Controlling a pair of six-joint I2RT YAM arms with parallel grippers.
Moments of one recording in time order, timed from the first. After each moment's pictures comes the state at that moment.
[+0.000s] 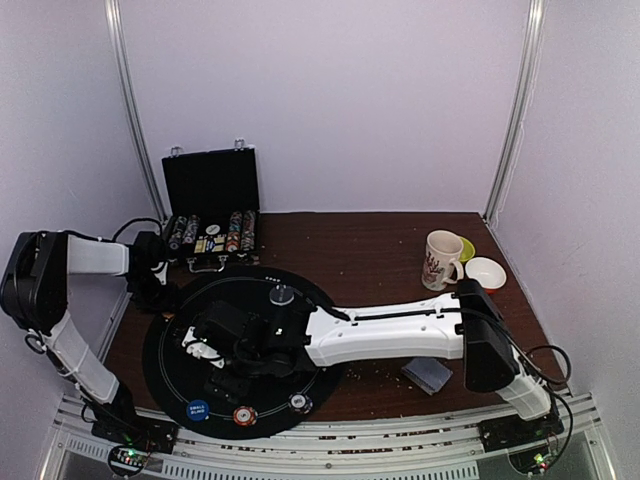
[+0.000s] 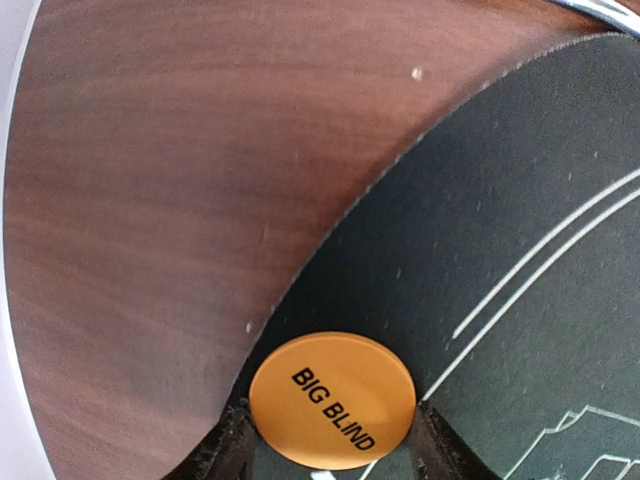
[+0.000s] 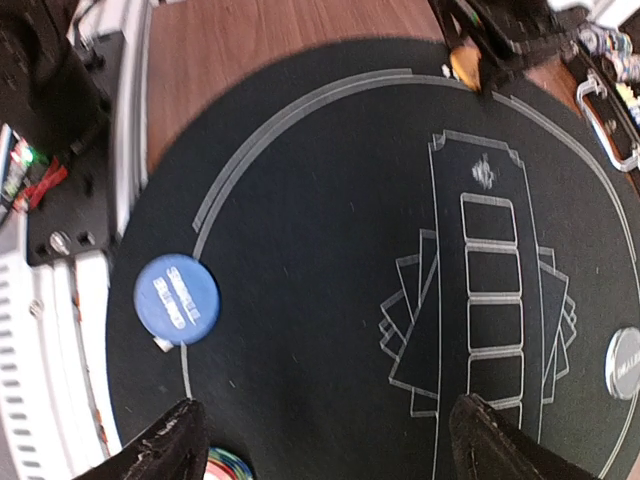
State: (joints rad) left arm -0.04 1.64 0.88 -0.50 -0.07 -0.16; right arm 1.38 2.33 2.07 -0.57 0.17 -0.03
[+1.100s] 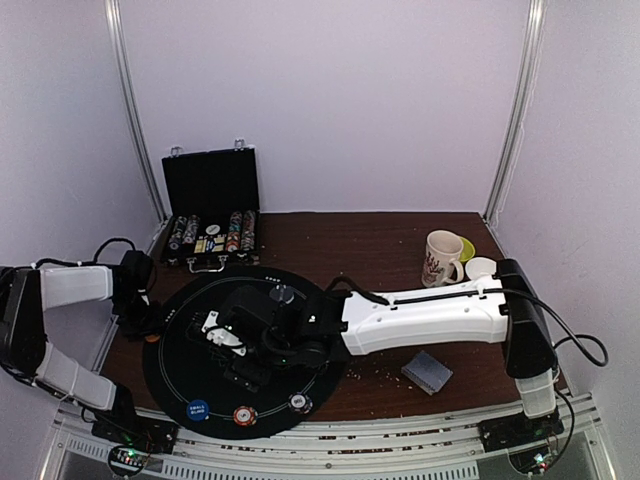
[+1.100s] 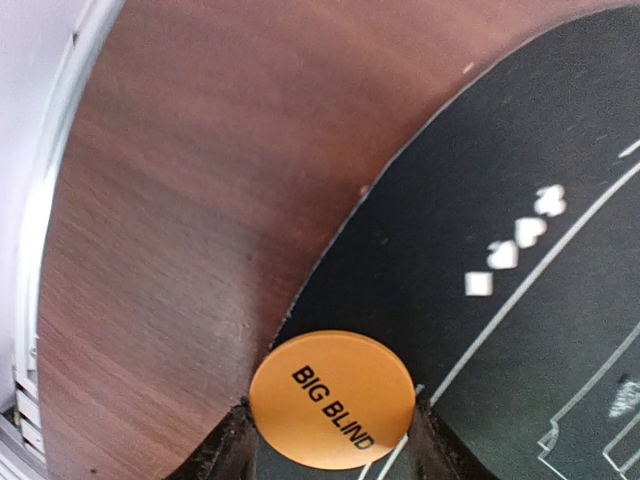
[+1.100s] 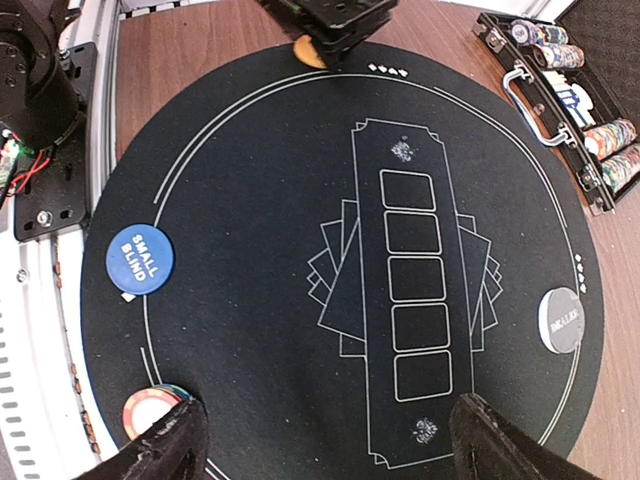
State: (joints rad) left arm -0.04 1.37 0.67 -0.63 -0.16 -0.48; right arm 1.37 2.13 1.83 -0.52 0.25 -0.04
